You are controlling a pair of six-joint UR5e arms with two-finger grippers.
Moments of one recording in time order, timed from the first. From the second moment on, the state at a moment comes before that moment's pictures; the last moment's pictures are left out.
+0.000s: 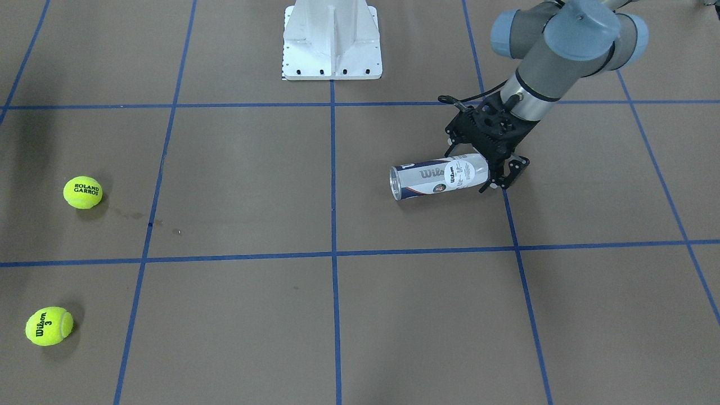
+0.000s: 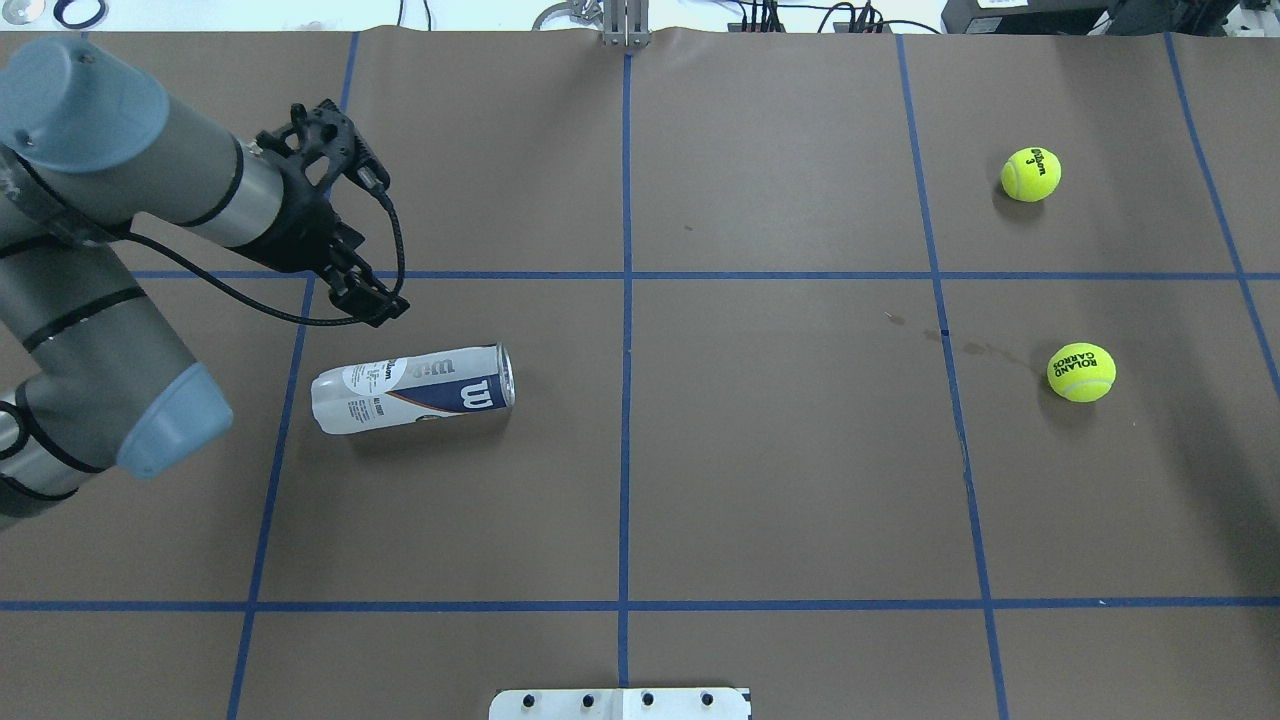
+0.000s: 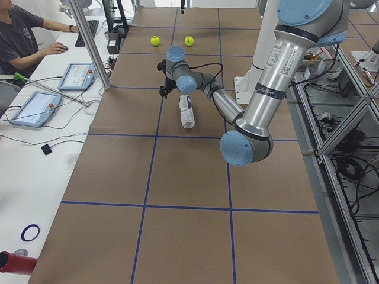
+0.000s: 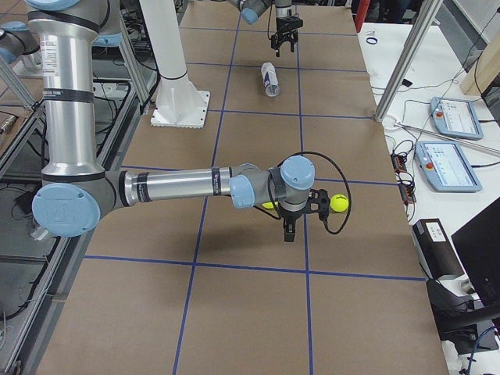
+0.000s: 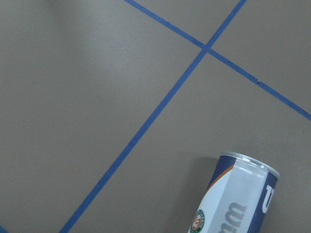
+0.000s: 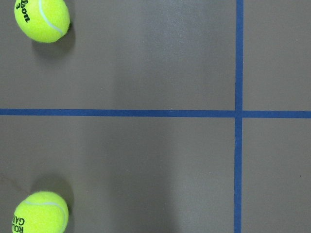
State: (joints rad) left arm -0.79 -1.99 -1.84 -1.84 -2.08 -0.17; right arm 1.42 -1.58 1.68 -1.45 2.40 0.27
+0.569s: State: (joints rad) left arm -0.66 -2.04 -1.83 -1.83 -1.94 -0.19; right arm 1.42 -1.58 1.68 -1.45 2.40 0.27
